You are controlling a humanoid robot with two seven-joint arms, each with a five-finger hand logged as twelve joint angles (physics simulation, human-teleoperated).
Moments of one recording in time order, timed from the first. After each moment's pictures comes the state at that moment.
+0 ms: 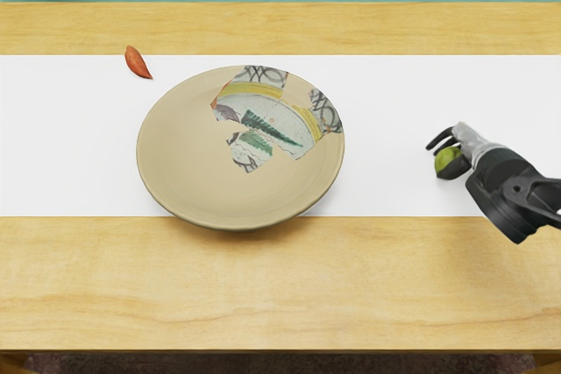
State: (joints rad) left arm 0.01 0.00 -0.09 -0.21 0.25 0.00 0.38; right arm 1.05 -0.66 -0.04 1.44 -0.79 -0.56 -0.61
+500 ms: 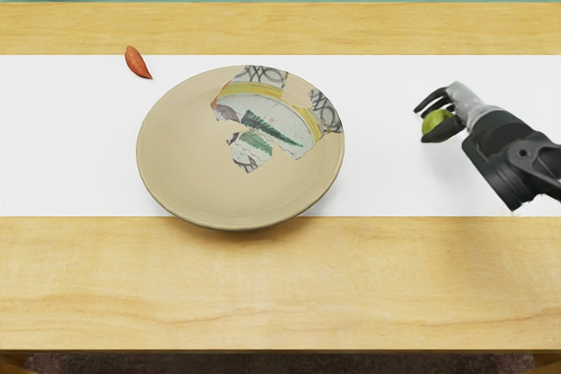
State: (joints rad) left arm 0.01 0.00 -0.09 -0.21 0.25 0.00 0.38; right arm 1.07 -0.66 0.13 1.47 -0.77 -0.55 -0.61
